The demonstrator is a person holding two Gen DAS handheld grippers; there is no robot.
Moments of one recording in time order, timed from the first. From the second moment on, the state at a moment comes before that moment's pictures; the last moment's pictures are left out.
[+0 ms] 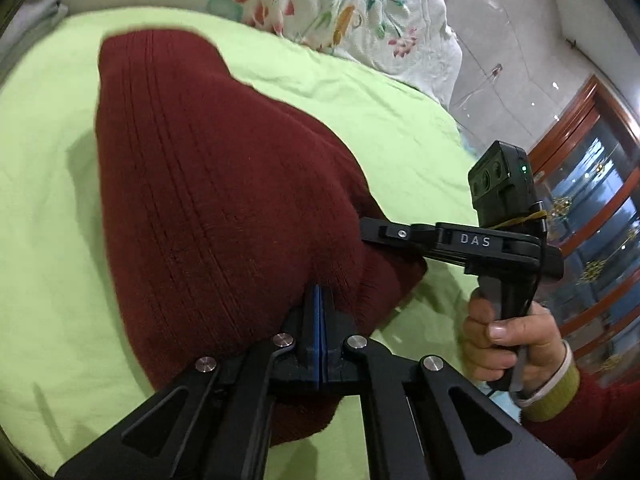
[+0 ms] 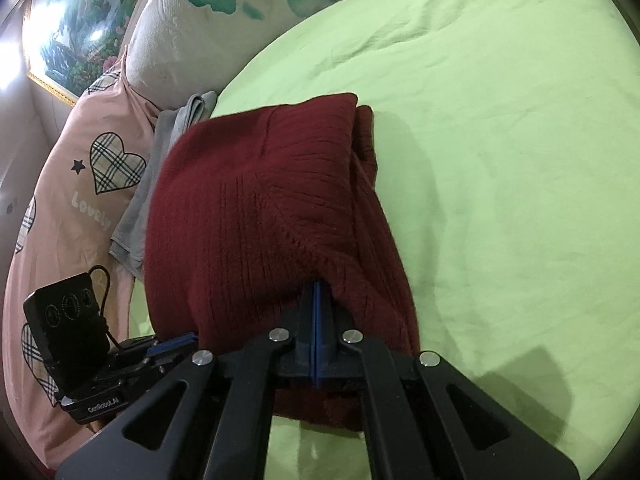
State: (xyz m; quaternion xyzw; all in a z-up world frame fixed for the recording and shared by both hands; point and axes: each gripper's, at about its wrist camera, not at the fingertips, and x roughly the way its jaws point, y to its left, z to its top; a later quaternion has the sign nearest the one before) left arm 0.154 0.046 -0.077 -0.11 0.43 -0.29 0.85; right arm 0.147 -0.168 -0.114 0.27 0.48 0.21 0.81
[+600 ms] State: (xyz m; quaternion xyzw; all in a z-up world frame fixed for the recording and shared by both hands) left arm 0.134 0.073 -0.043 -0.10 0.40 -0.25 0.88; right arm 0.175 -0.142 -0.050 0.19 0.44 0.22 0.85
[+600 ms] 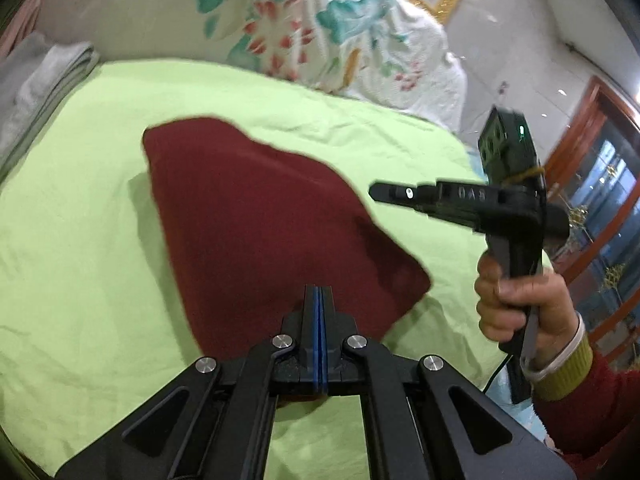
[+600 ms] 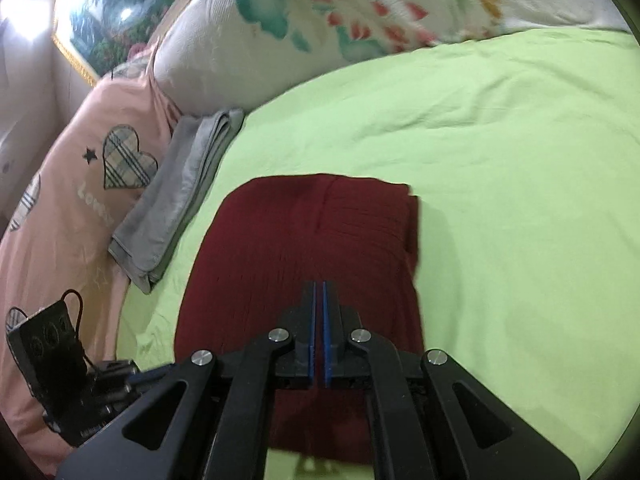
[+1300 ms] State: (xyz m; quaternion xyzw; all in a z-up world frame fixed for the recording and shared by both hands) left arm 0.111 0.082 -0.043 -0.12 0.38 -0.22 0.89; right arm 0.112 -0.172 -0.066 0.18 0.43 0.18 0.87
